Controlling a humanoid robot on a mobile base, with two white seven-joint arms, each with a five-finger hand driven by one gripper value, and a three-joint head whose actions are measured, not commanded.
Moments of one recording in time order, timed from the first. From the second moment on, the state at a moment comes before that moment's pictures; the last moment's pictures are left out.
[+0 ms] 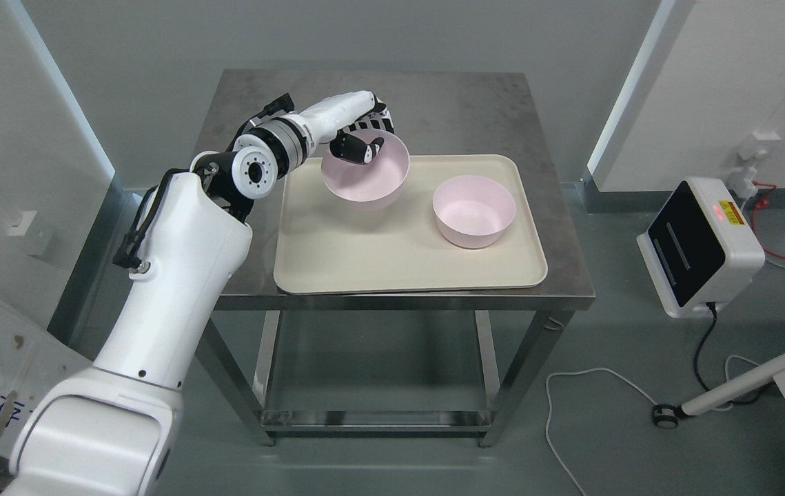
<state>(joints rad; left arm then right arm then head) -1.10 0.02 -0.31 -0.97 -0.75 -0.03 -0.55 0.05 0.00 0.00 -0.05 0.00 -0.19 0.00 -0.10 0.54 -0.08</state>
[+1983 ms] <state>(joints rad) -1.17 0.00 -0.71 -0.95 -0.50 -0.01 -0.10 0.05 0.00 0.00 -0.05 0.00 -0.19 0.00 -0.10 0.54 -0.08</state>
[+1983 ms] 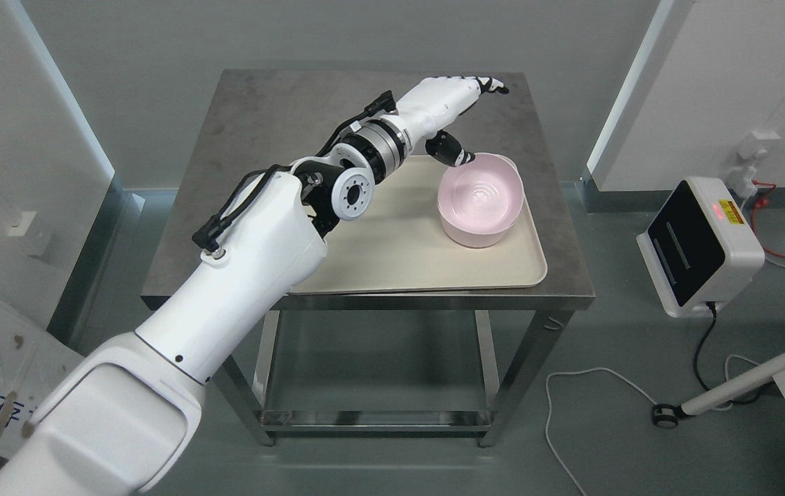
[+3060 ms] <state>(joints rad) -0.90 0.00 -0.61 -1.23 -0.69 0.09 -0.48 0.05 0.00 0.00 -0.05 0.00 -0.19 0.00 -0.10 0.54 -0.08</state>
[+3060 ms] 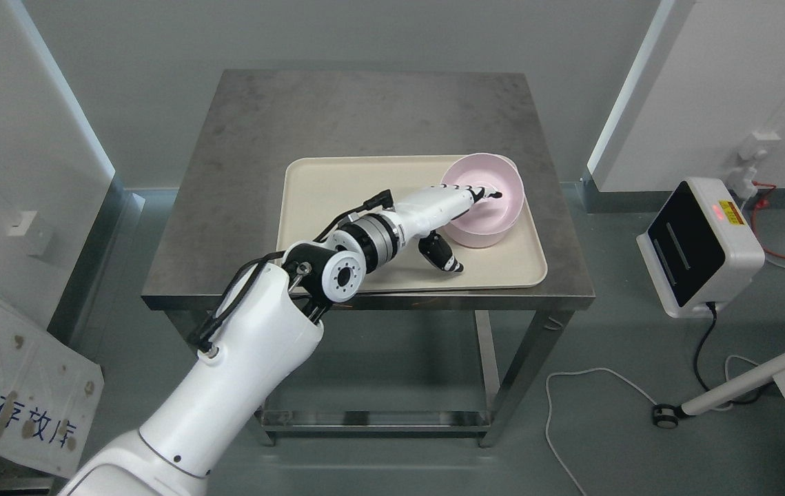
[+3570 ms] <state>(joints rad) -0.97 0.00 -0.68 -1.19 -0.76 0.12 -0.49 0.05 0.00 0.00 -0.05 0.00 -0.19 0.00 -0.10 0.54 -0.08</state>
